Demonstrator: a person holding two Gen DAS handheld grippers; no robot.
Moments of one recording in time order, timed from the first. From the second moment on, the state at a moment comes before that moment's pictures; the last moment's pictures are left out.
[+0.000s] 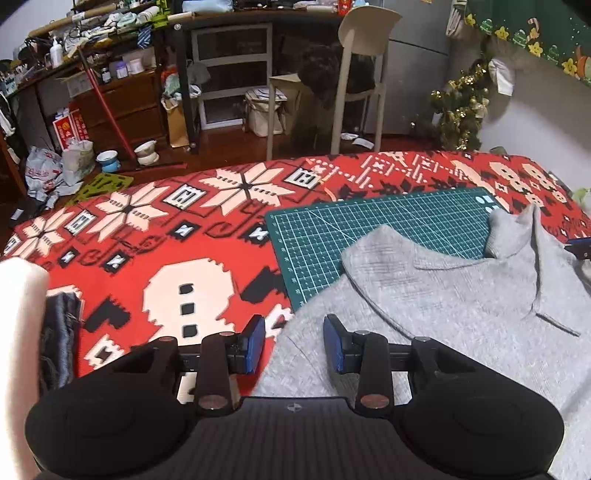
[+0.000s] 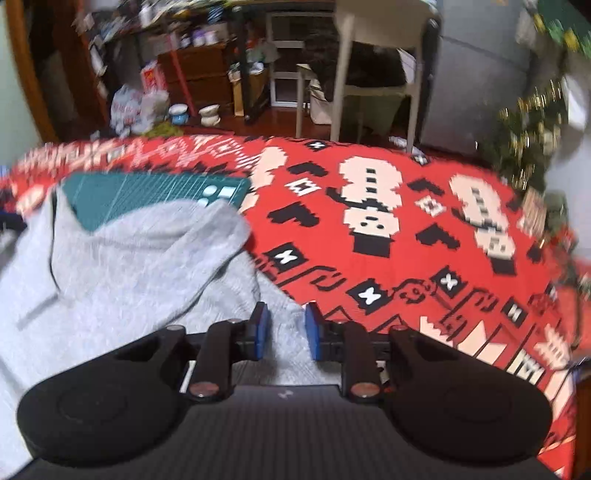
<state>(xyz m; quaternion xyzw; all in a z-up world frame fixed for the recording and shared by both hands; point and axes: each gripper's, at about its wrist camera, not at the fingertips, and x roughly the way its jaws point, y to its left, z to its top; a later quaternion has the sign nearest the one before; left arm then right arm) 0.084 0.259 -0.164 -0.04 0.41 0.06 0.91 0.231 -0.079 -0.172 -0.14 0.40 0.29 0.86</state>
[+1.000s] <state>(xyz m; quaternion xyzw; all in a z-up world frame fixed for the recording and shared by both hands) 0.121 0.255 -0.136 0.00 0.38 -0.02 0.93 0.269 -0.043 -0.135 -0.19 0.34 0.39 0.83</state>
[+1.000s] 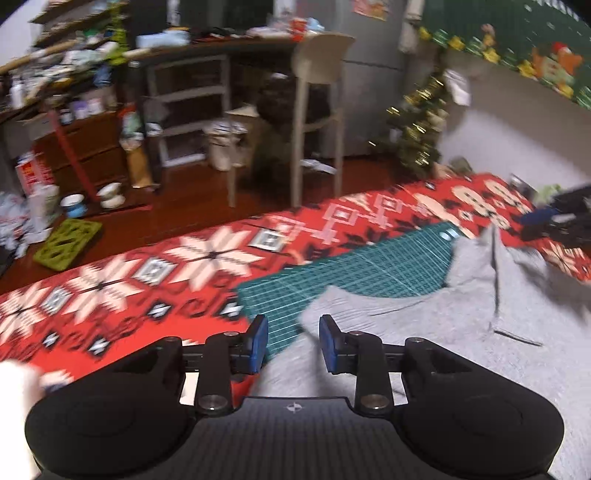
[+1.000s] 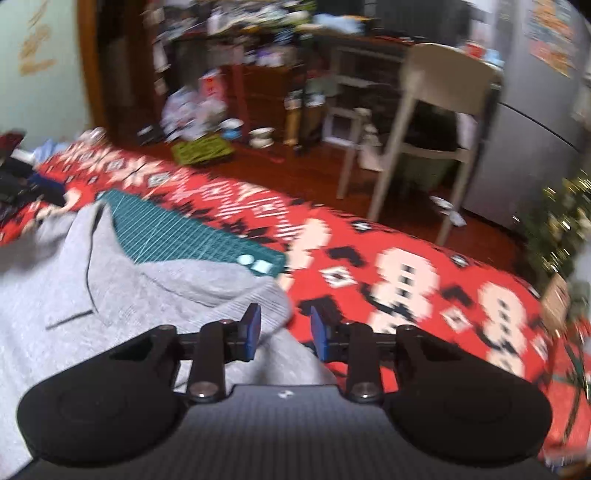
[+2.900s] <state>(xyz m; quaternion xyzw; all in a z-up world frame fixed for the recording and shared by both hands) 0.162 0.291 -0.145 -0.19 0.38 0.10 0.90 0.359 0.022 -0.150 0.03 0.46 0.34 0.82</state>
